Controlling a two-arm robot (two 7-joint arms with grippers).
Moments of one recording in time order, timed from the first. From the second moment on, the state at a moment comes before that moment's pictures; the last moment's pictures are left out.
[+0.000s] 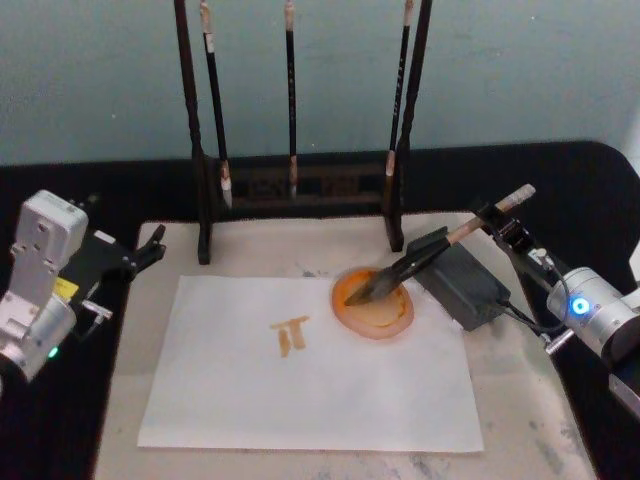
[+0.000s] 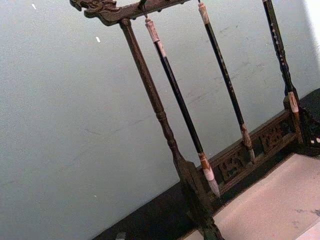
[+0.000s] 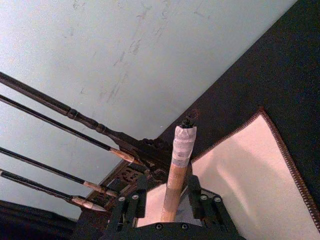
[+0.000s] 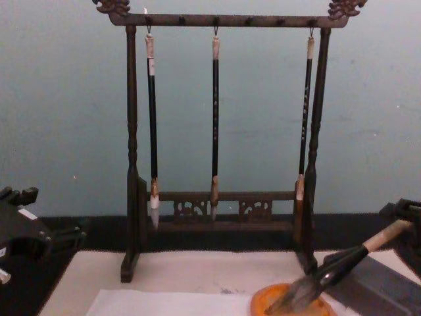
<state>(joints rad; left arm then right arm) -0.20 0.60 0.45 -1.41 -0.25 -0.12 0.03 0.20 0.31 -0.17 -1.33 1.26 0.28 0.13</state>
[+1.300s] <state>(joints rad) -0.20 0.60 0.45 -1.41 -0.25 -0.12 0.03 0.21 0.32 -0.18 -1.33 1.27 0.27 0.14</state>
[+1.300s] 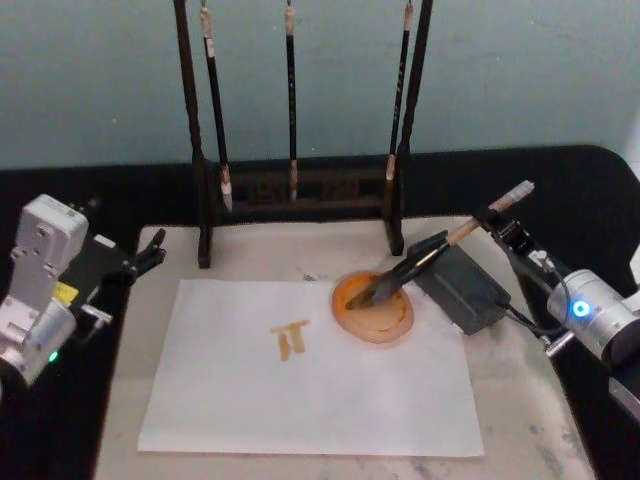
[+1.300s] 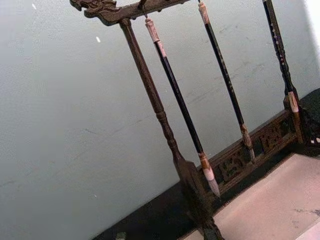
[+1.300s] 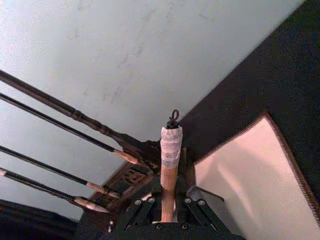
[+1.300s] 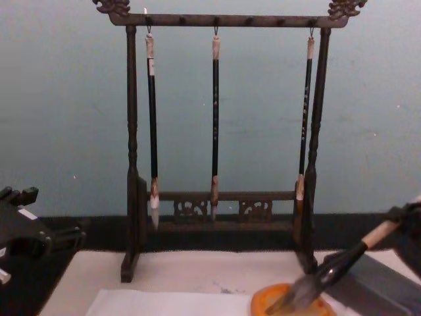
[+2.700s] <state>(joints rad) -0.20 0.60 0.45 -1.41 -0.25 -0.12 0.03 0.25 0.50 -0.46 -1.53 0.76 -0.05 0.38</state>
